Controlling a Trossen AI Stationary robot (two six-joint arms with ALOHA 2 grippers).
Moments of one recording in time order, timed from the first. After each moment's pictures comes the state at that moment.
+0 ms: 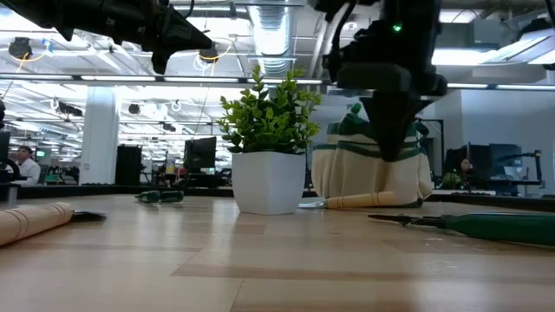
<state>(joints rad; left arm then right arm) 0.20 0.80 0.47 0.25 -0.10 -0.17 0.32 1.93 1.43 -1.13 0.34 0.99</state>
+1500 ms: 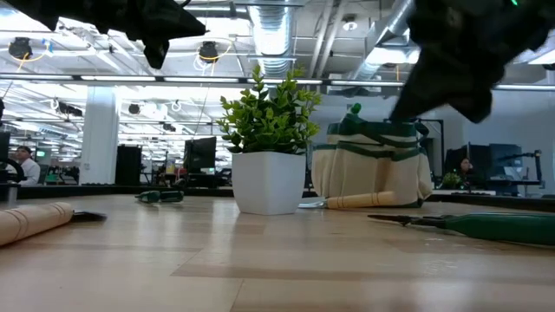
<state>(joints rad) -0.04 0.80 0.47 0.20 -0.19 -0.22 0.56 1.45 0.74 -0.21 0.68 0.99</state>
